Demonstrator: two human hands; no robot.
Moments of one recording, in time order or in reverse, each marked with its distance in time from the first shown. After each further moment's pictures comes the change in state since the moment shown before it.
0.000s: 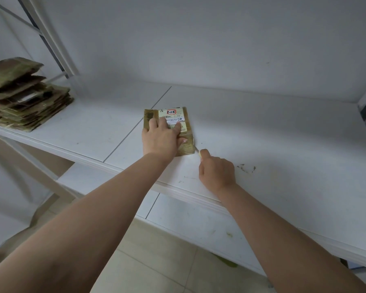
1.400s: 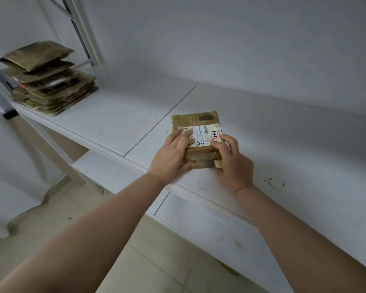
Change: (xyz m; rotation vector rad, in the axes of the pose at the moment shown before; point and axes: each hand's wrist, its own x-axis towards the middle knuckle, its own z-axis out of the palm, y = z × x) left_hand -0.031 -0.055 0.045 -0.491 0.165 0.333; right_hand 0.034 -0.006 0.008 0.137 0.226 -0.204
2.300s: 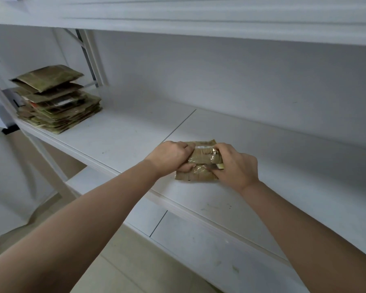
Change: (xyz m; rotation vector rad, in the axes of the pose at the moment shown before) left_hand 0.051 -0.010 -0.066 0.412 -0.282 0.165; right_hand 0.053 -0.007 -0.041 -0.156 -0.035 -0.047
